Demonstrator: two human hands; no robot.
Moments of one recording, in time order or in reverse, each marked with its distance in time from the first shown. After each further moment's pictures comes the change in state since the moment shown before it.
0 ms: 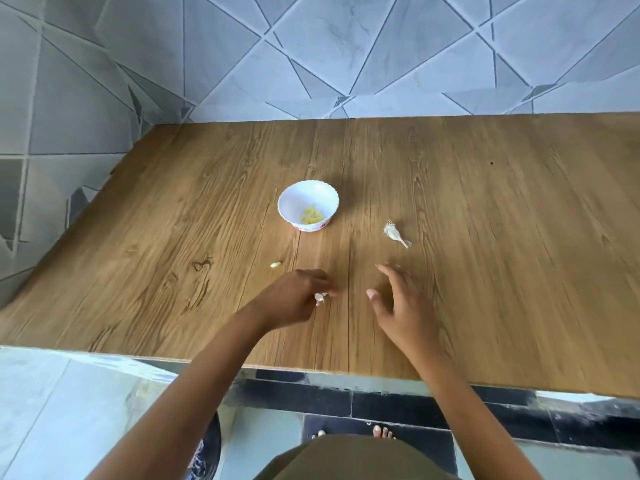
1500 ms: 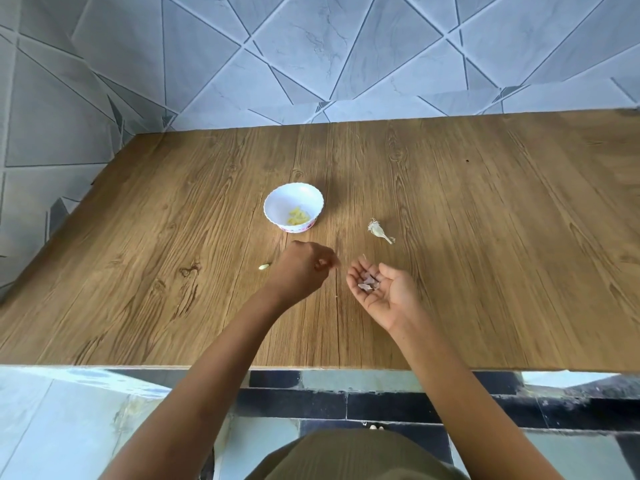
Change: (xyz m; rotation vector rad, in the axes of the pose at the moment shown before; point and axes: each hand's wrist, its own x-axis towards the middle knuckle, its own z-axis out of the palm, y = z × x) left_hand 0.033 0.036 -0.018 -0.086 0.232 -0.184; right_hand 0.031 -0.054 -0.033 1.861 0.014 1.165
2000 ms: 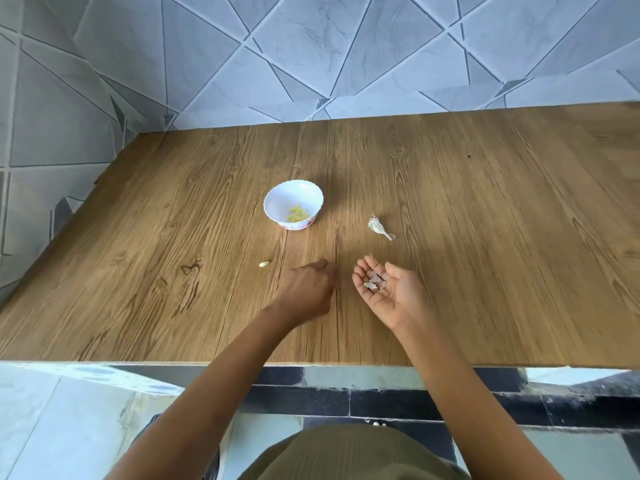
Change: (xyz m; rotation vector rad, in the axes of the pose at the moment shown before) left_hand -0.016 -0.006 0.034 0.408 -0.126 0.058; right_hand -0.002 -0.004 -0.008 -0.011 0.014 -0.021
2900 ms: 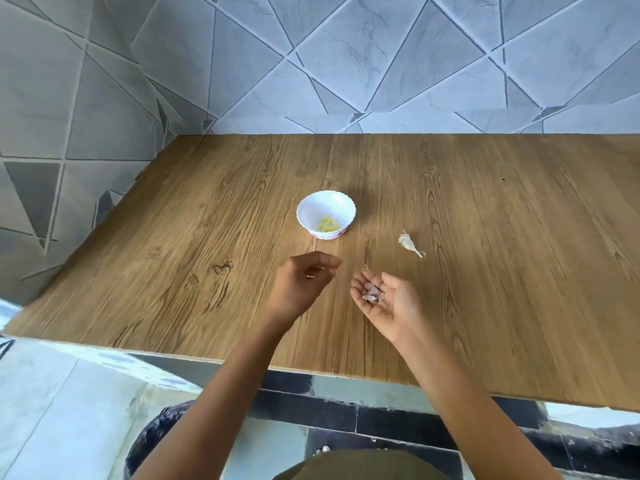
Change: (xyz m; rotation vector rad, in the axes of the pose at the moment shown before) left_hand -0.027 -0.026 -0.030 -0.939 0.354 -0.379; right_hand 0.006 0.030 0.026 -0.160 -0.026 0.049
